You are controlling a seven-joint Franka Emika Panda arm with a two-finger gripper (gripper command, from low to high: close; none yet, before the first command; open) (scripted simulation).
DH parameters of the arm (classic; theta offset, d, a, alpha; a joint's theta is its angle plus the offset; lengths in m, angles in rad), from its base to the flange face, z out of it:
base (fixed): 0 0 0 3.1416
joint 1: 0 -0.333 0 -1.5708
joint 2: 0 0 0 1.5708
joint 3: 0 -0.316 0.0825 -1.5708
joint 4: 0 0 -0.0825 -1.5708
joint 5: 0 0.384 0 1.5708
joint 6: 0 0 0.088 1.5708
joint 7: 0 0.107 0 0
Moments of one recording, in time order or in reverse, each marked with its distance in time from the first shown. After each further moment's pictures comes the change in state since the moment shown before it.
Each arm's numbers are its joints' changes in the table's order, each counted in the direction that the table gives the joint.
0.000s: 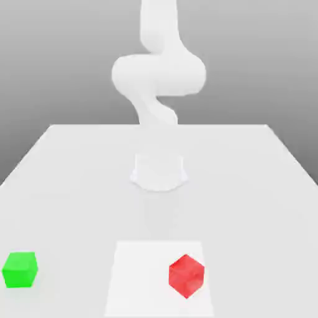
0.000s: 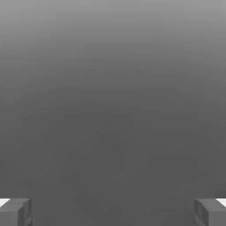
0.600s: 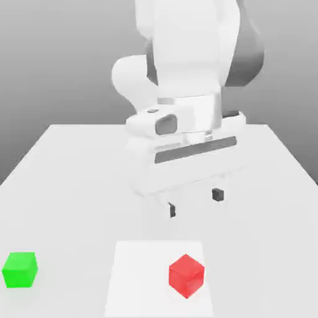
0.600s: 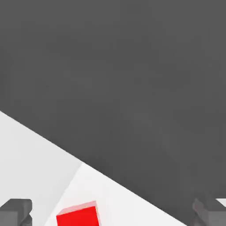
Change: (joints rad) arm -0.190 -0.660 0.084 -0.235 0.065 0.314 -0.521
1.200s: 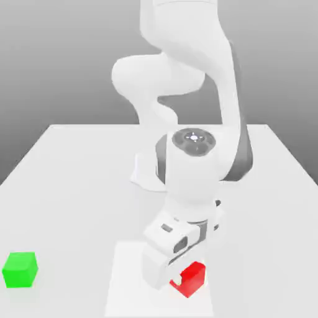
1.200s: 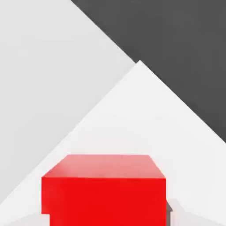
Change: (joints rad) arm 0.022 -0.333 -0.042 -0.033 -0.006 0.226 -0.117
